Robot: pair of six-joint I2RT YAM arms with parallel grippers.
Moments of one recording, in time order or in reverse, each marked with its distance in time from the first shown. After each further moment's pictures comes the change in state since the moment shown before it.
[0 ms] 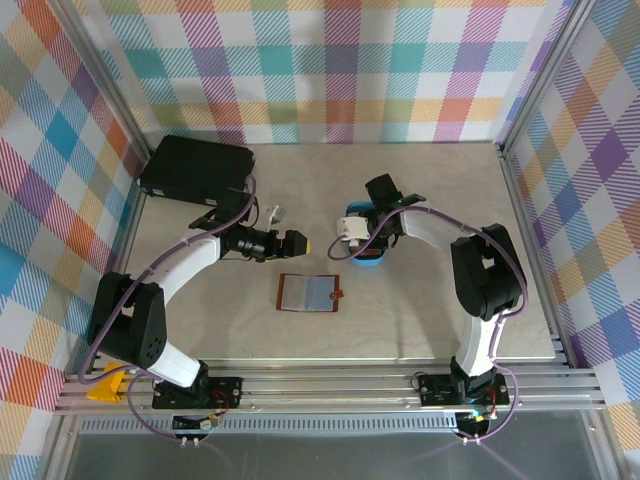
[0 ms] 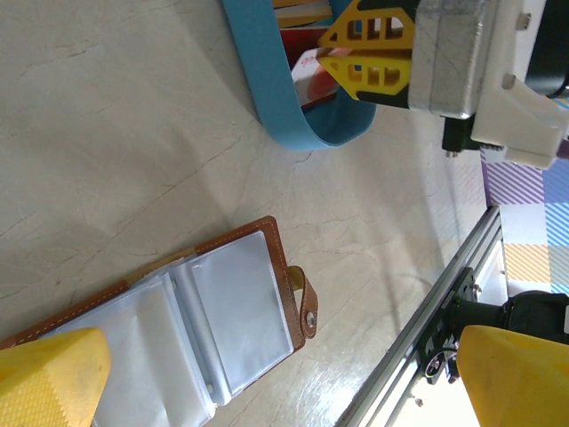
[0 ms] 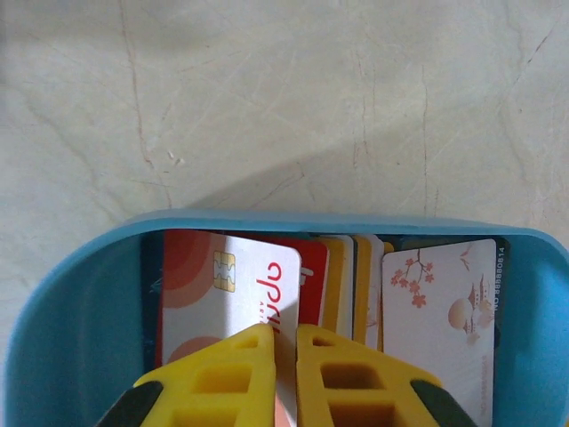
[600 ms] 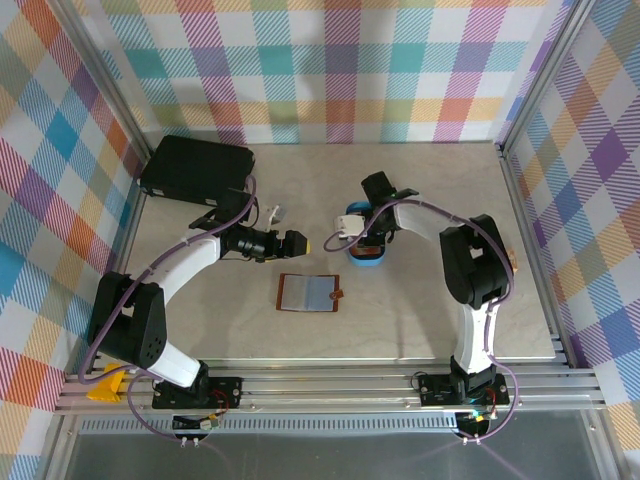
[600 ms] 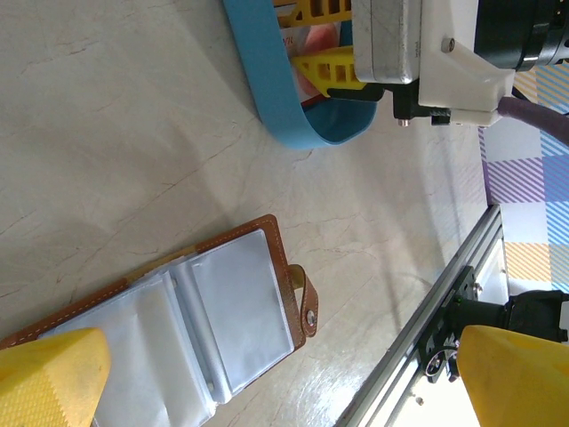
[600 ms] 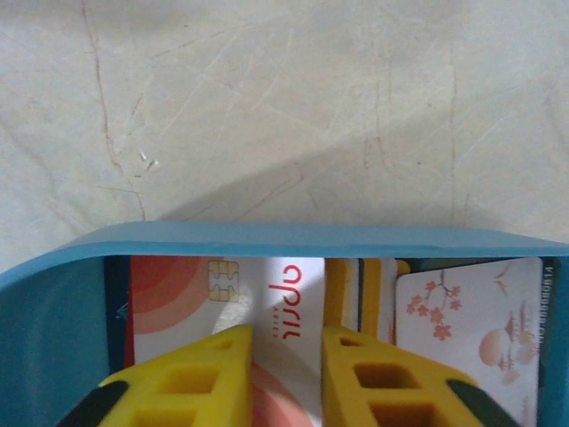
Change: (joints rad) left arm 0.000 0.000 0.000 -0.004 0.000 0.003; right arm -0.011 0.116 0.096 -0.041 -0.007 -0.002
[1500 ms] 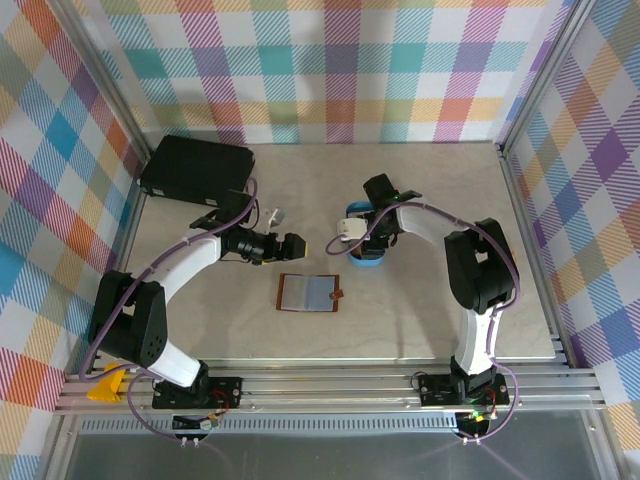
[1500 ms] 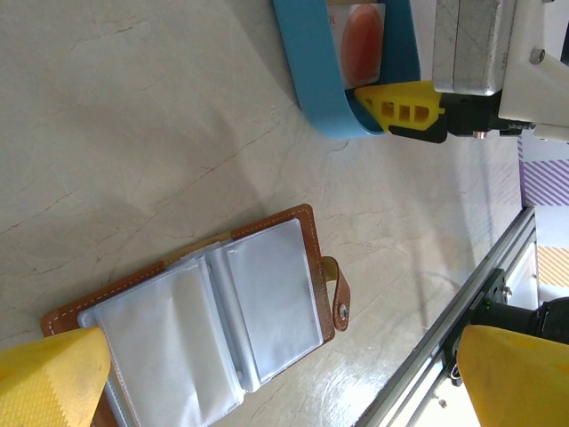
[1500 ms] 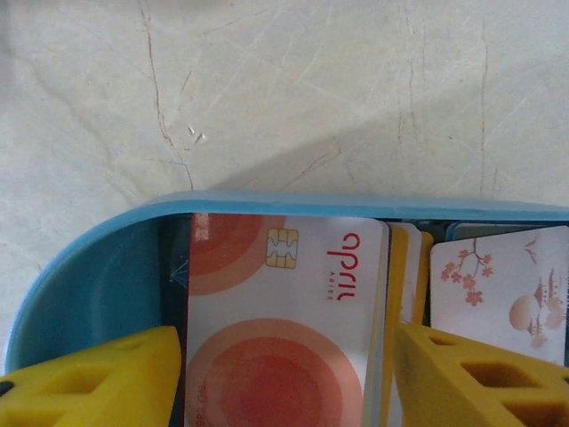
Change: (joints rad) left arm 0.000 0.008 0.000 -0.037 -0.059 0.016; right arm 0.008 -0.045 -0.021 -0.056 0.017 0.014
